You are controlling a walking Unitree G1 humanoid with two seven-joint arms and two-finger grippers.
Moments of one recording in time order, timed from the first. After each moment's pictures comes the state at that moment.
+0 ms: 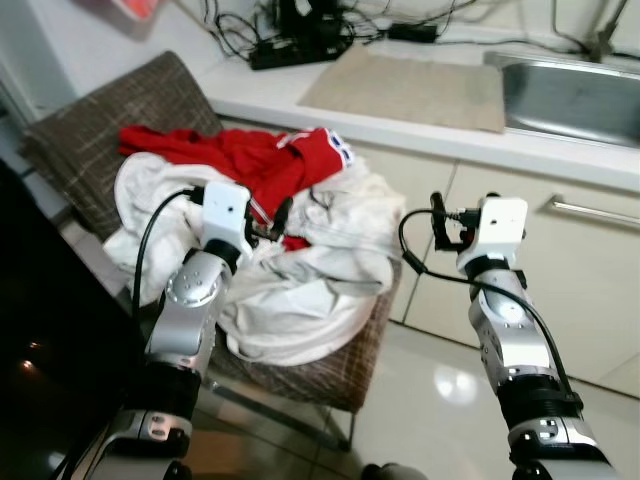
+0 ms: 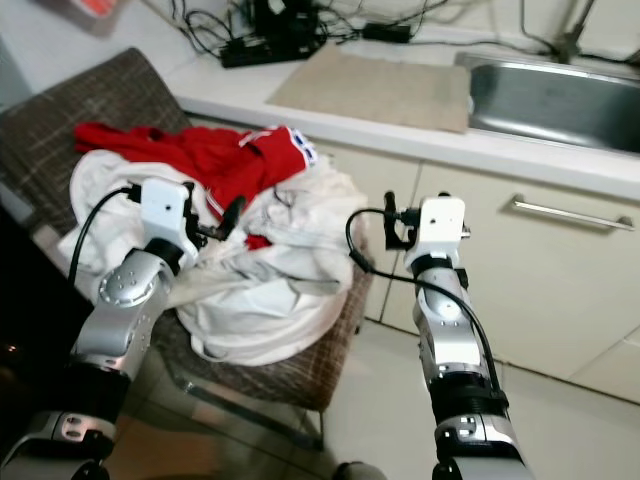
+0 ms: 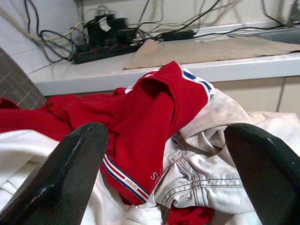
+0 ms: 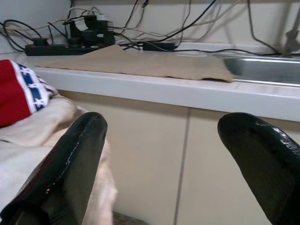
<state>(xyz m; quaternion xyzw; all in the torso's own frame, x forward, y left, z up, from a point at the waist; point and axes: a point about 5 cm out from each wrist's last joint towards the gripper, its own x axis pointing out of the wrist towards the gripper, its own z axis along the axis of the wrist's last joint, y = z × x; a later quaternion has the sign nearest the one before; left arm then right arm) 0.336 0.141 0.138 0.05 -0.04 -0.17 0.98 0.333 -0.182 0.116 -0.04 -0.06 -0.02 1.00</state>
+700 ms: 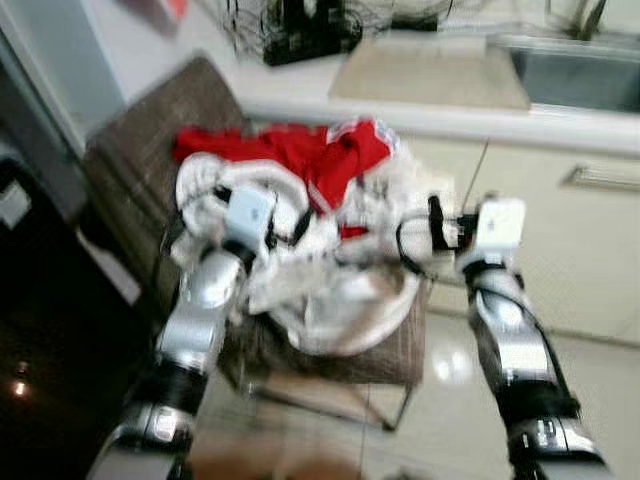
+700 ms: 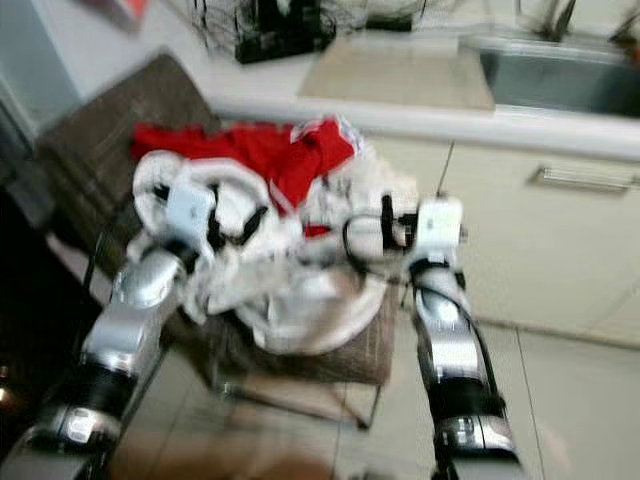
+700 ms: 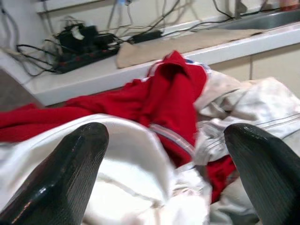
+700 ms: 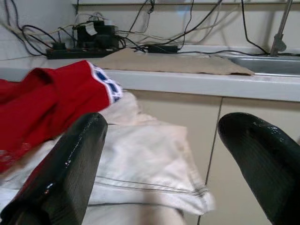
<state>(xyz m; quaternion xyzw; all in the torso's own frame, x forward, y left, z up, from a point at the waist) 0.337 0.130 0.140 0.09 -0.05 -0.21 0.97 0.331 -0.175 0.119 -0.04 -0.07 -0.01 1.00</state>
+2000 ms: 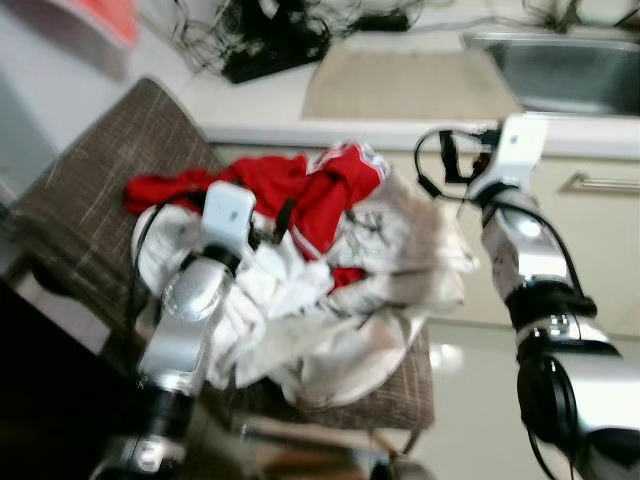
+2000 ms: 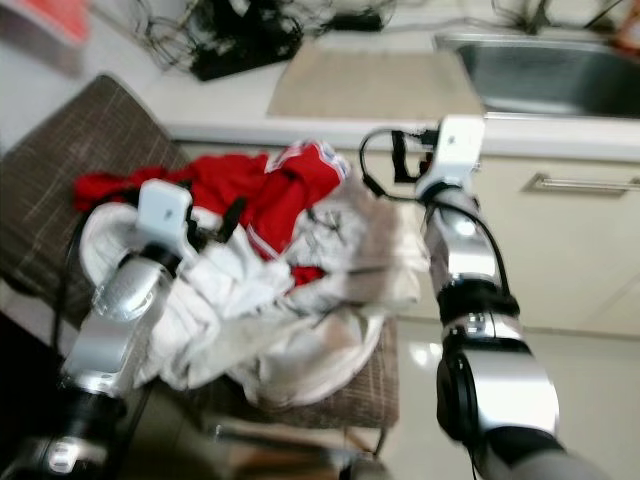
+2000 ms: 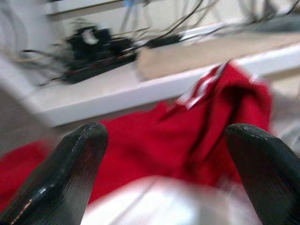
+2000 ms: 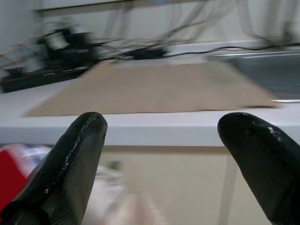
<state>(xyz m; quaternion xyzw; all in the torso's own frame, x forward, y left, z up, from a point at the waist) 0.314 0.152 0.145 0.09 -0.06 -0.14 0.98 0.397 -0.186 0.186 0.01 -0.04 0.01 1.00</state>
